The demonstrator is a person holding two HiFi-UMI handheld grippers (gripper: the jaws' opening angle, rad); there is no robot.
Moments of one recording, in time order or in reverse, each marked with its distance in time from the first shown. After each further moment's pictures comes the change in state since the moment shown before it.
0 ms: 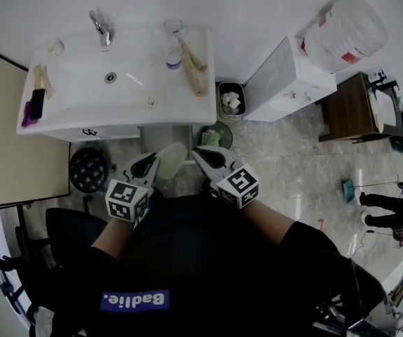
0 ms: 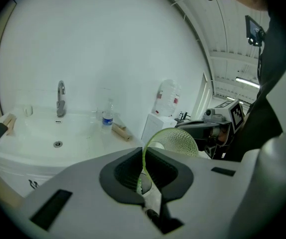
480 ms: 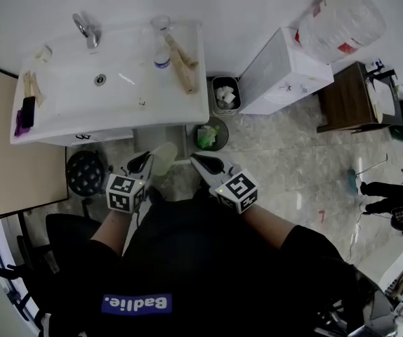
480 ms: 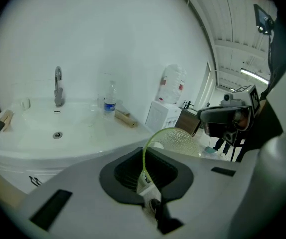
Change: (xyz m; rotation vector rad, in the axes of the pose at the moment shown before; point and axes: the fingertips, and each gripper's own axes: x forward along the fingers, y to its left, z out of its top) left arm 0.045 0.026 -0.041 0.010 0.135 0.023; right arm -0.014 -0.011 -0.022 0.041 0.034 -0.021
